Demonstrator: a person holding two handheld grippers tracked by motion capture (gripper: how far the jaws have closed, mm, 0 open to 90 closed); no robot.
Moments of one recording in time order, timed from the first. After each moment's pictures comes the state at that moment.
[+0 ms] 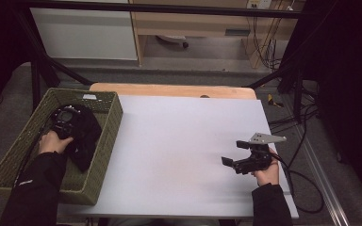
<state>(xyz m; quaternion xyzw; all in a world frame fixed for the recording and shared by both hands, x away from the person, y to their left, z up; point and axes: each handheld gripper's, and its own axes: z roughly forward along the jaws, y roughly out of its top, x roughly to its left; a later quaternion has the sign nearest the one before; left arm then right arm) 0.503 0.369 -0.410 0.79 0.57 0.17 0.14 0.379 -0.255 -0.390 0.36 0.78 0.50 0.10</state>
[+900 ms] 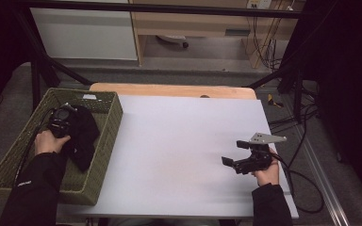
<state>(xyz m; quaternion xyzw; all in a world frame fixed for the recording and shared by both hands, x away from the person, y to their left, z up) 0.498 0.373 -0.394 0.78 0.59 0.16 0.14 0.378 -0.255 -0.389 0.36 0.78 0.50 0.10</state>
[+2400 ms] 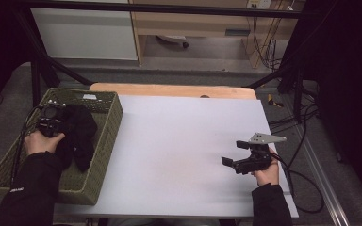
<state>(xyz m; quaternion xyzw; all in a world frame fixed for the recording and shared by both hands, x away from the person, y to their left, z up) 0.469 0.379 -0.357 0.76 0.59 0.19 0.22 0.379 -0.255 -0.390 0.36 0.78 0.50 0.10</state>
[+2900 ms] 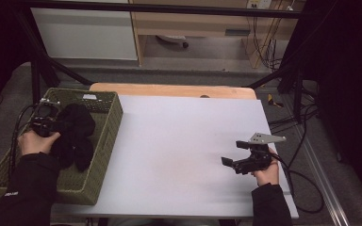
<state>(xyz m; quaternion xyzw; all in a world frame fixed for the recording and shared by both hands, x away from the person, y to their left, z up) 0.456 0.382 -0.338 0.75 0.58 0.19 0.25 0.379 -0.254 -0.390 0.36 0.78 0.49 0.10</state>
